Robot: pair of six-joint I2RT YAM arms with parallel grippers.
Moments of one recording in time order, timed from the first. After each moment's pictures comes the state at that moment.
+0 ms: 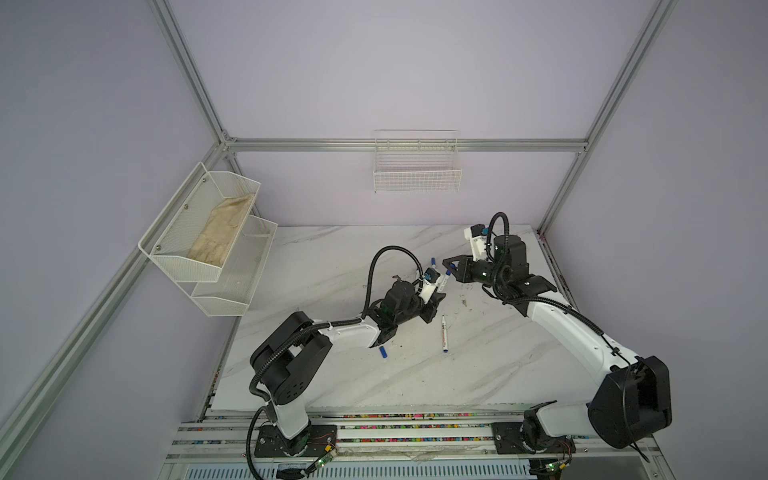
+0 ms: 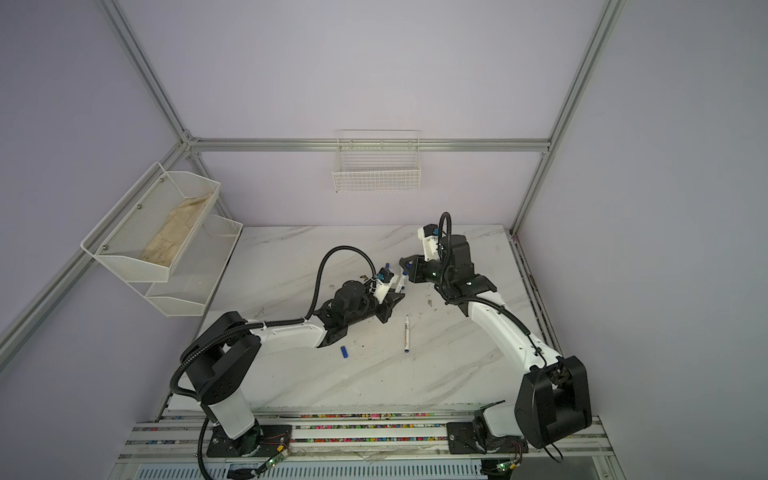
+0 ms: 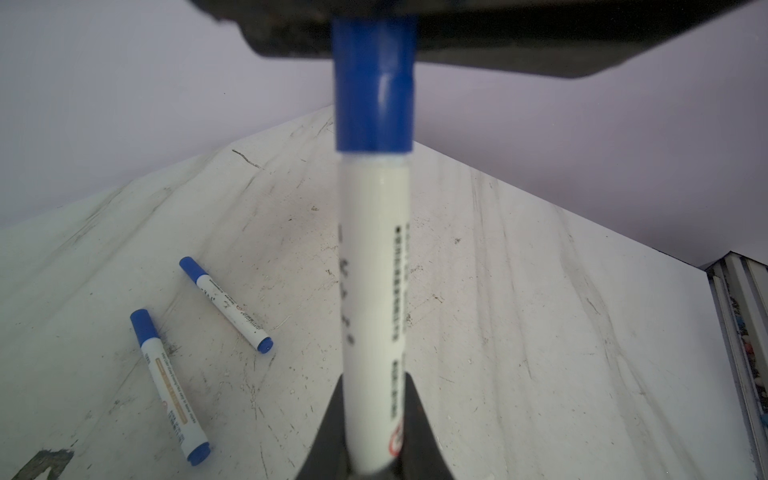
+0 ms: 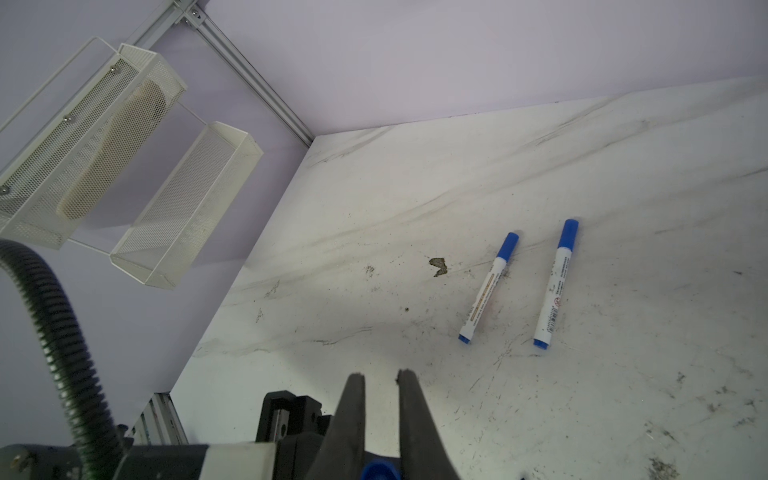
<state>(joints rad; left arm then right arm) -0.79 1.76 0.98 0.51 0.13 -0.04 0.34 1.38 1.11 -0.17 -0.46 0.40</state>
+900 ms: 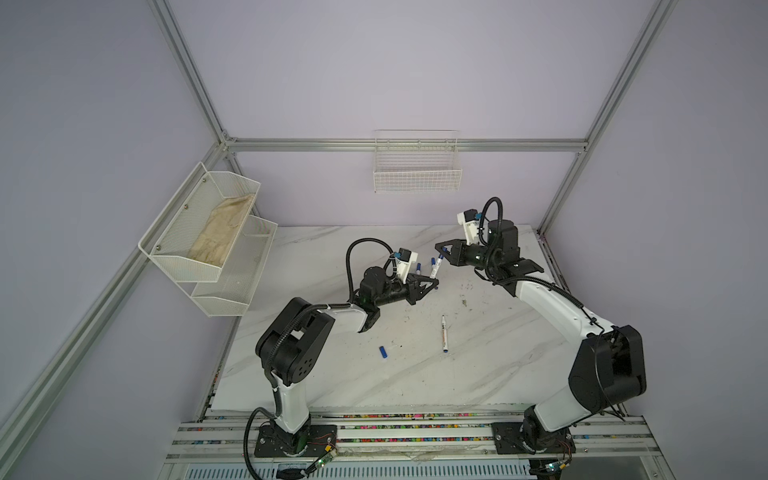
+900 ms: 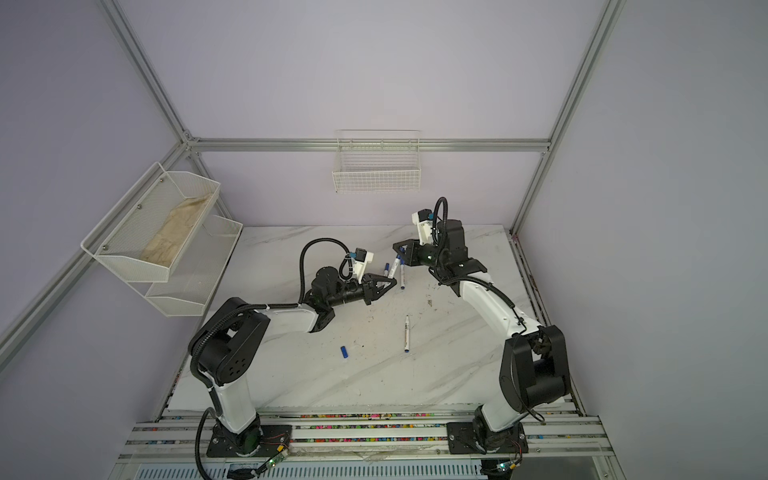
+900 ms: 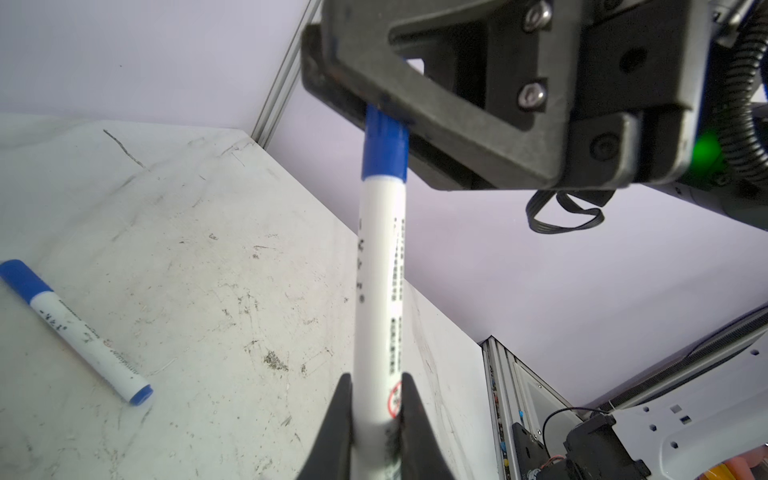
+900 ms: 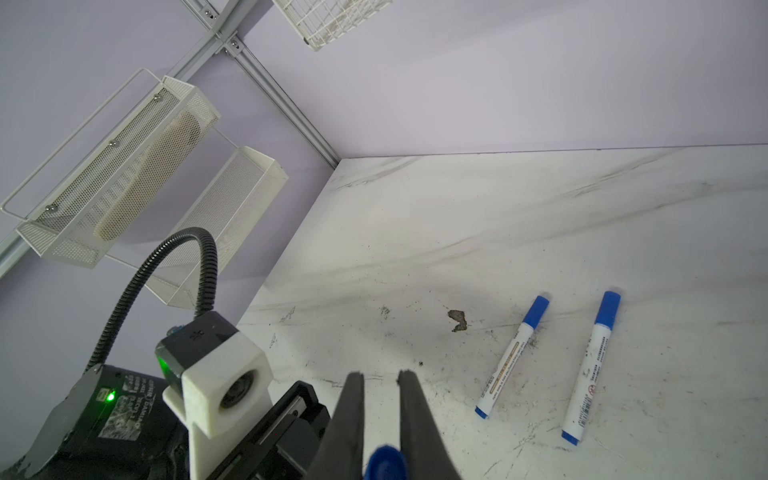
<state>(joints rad) -0.56 1.85 0.98 0.88 0.64 -0.59 0.32 1.57 1.28 -0.13 -0.58 0.38</state>
